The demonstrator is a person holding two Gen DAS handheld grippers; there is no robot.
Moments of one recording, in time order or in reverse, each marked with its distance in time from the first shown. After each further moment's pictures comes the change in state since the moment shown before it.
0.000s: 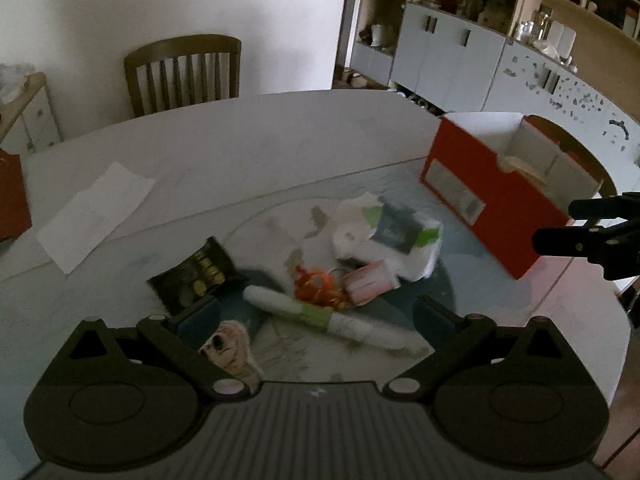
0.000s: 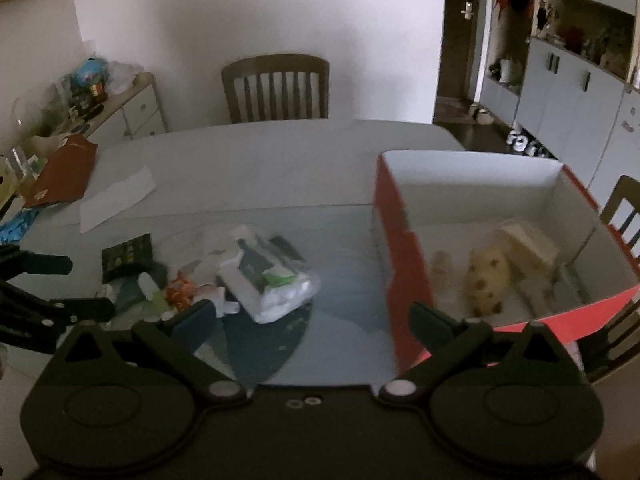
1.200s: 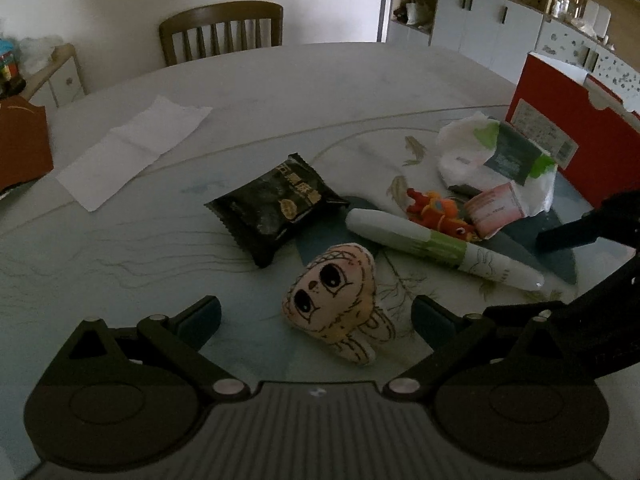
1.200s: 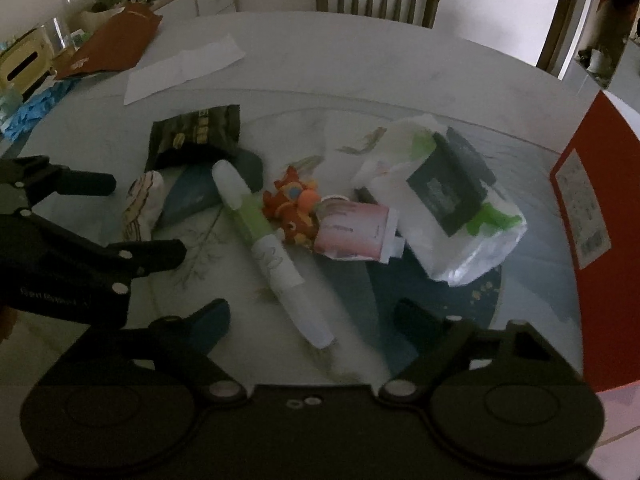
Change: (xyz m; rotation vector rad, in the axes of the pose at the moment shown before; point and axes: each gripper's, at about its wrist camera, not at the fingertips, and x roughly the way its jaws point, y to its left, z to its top) left arm 0.055 0.059 -0.052 -0.001 0.048 0.109; right arm 0.106 0.102 -0.031 -0.201 0.223 0.095
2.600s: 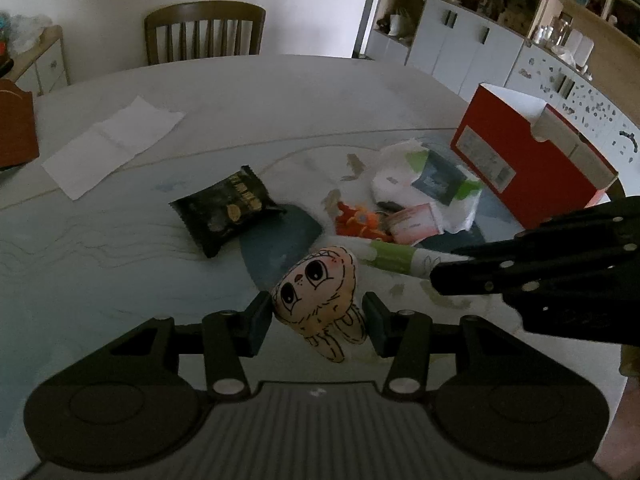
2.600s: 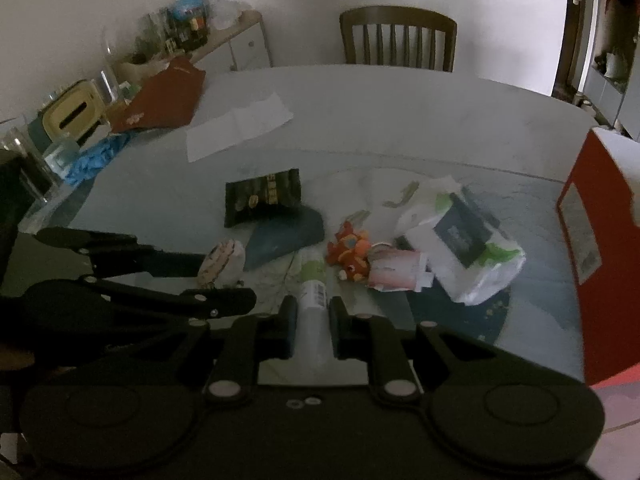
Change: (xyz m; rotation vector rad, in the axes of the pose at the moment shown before) left arm -0.048 -0.021 0.004 -0.078 0.003 -0.132; right arm -0.070 0.003 0.003 0.040 -0.118 0.148
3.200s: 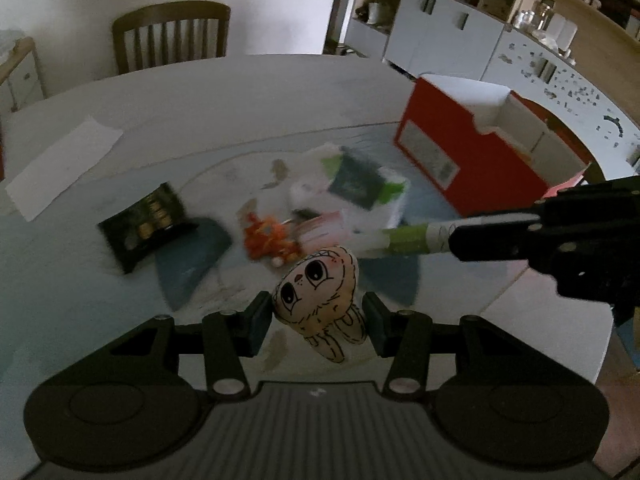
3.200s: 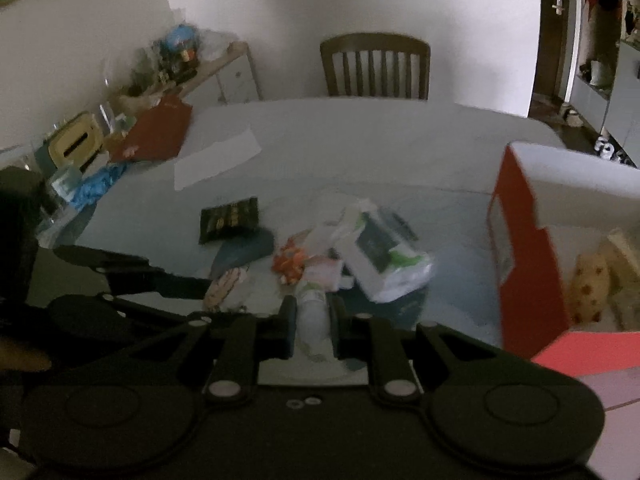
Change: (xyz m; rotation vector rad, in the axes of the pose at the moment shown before) left arm -0.004 -0.072 0.019 0.039 0.031 -0.035; right arm -0.073 -0.058 -0.005 0.016 -0.087 -0.007
